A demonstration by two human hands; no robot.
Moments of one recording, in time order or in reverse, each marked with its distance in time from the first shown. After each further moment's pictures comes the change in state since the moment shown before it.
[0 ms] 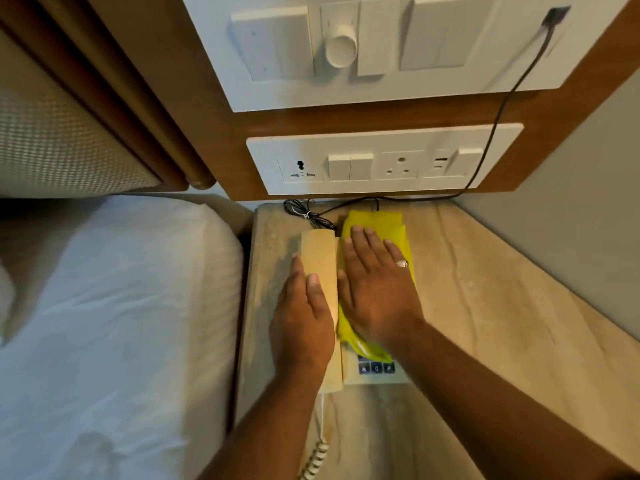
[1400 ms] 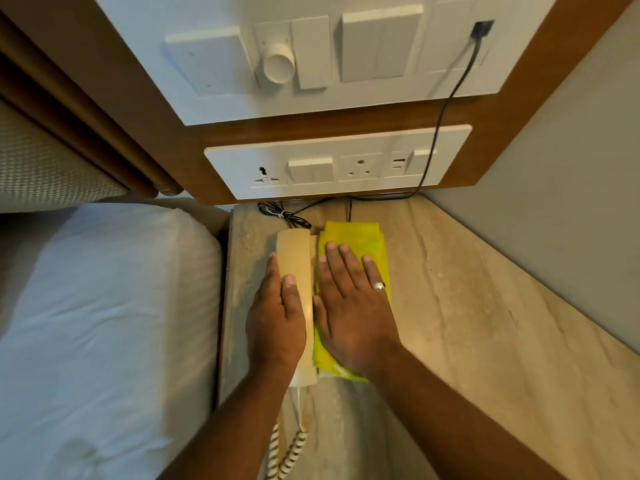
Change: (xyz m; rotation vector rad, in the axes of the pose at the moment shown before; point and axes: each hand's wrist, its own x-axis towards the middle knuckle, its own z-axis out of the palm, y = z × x) left_hand 0.001 -0.001 0.001 0.012 -0.030 0.012; right_hand -0.036 0.002 0.011 0.030 0.034 -0.009
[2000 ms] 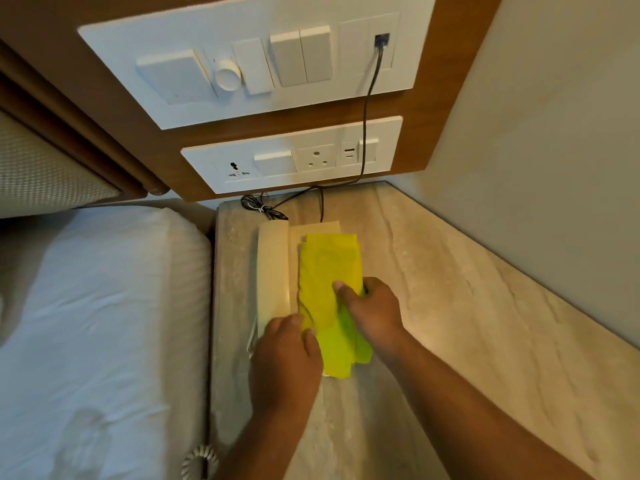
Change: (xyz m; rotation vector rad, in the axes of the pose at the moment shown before) left_hand -0.099 0.031 -0.028 0.322 -0.134 0.151; right_hand -0.041 0.038 -0.008 1.026 -0.079 0.770
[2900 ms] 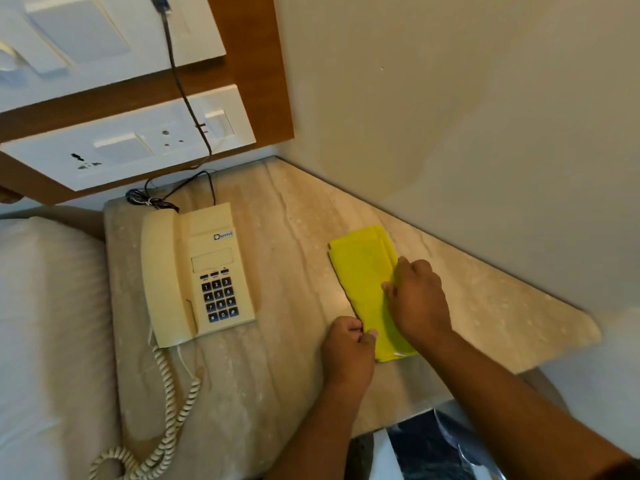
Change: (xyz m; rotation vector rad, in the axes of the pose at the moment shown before) left_hand -0.100 0.136 0.137 -0.674 -0.560 -0.375; right_hand -0.043 0.124 -0.175 -0.759 0.292 -0.048
